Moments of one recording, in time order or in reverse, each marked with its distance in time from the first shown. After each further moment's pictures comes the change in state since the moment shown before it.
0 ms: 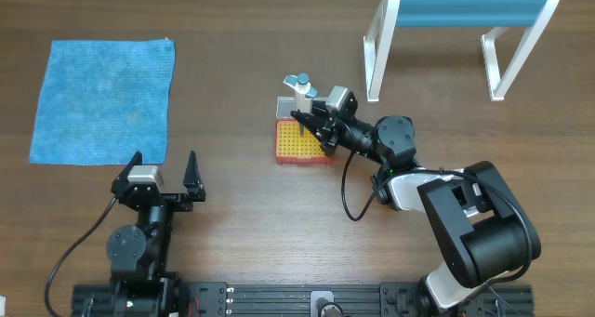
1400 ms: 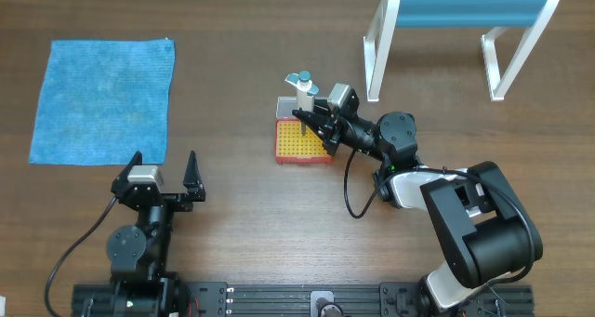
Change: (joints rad) left arm 0.000 0.000 0.000 0.000 0.000 0.000; right arm -0.018 -0.006 0.013 -0.042 -0.027 0.000
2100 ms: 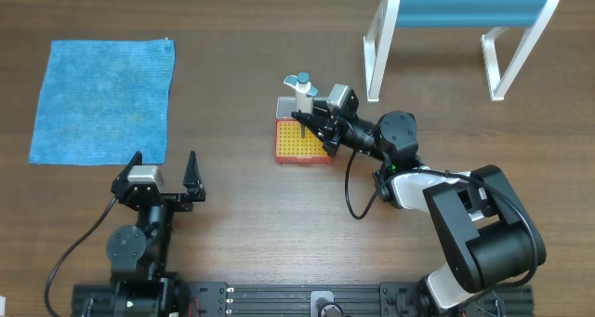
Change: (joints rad) left arm 0.000 0.000 0.000 0.000 0.000 0.000; right arm 0.000 -0.023 0.000 -0.030 -0.027 0.000
